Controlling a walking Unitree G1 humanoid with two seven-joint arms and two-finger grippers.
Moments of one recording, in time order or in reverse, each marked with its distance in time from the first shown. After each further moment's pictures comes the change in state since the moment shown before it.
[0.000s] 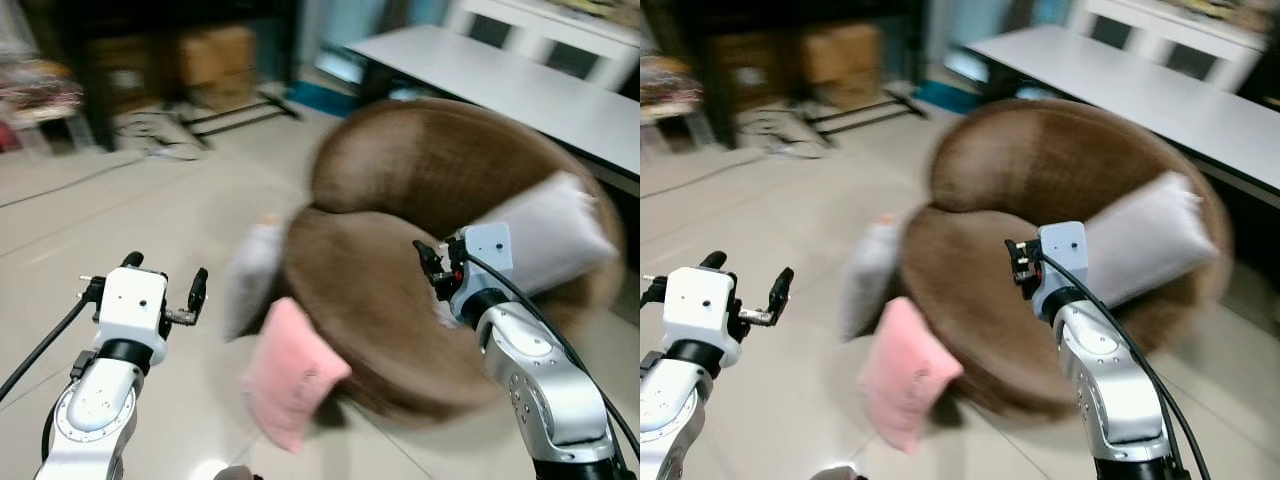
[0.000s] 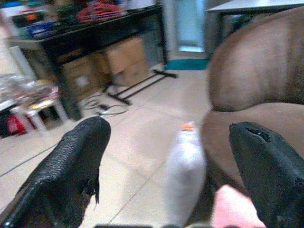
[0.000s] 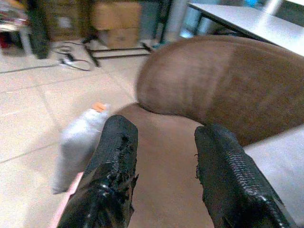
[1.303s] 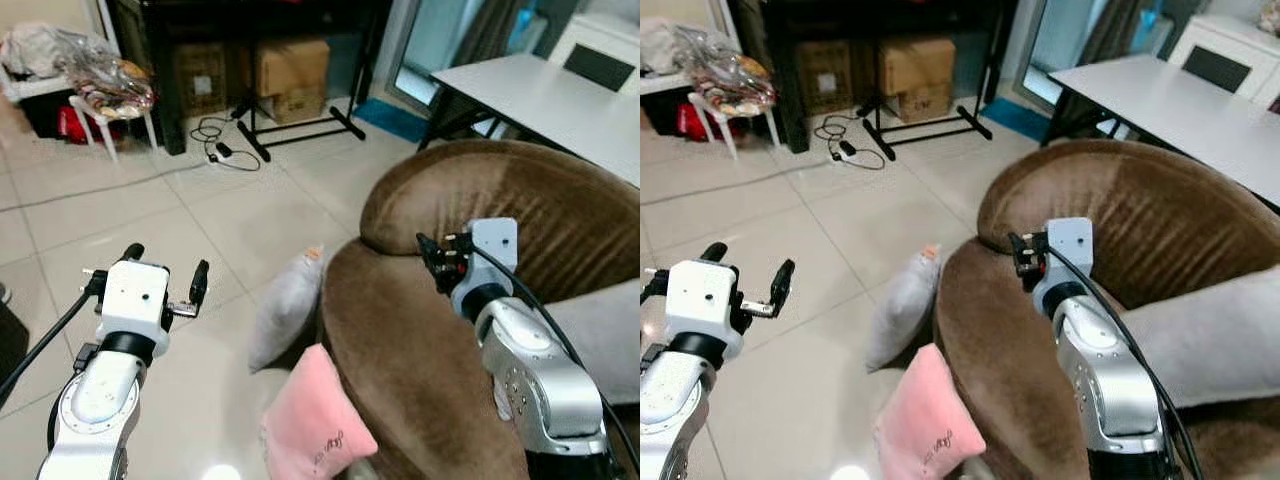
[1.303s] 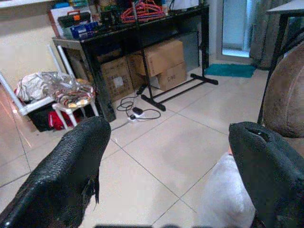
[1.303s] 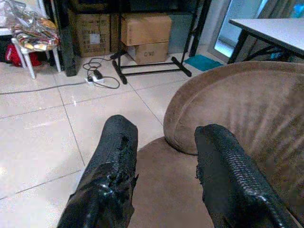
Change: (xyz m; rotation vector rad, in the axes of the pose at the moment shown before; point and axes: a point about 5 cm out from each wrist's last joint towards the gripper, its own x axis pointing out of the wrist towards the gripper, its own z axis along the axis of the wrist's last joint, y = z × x) left arm 0.007 0.000 0.004 0.014 -0.036 0.009; right arm 0.004 -0.003 0.002 0.076 -0.016 -0.031
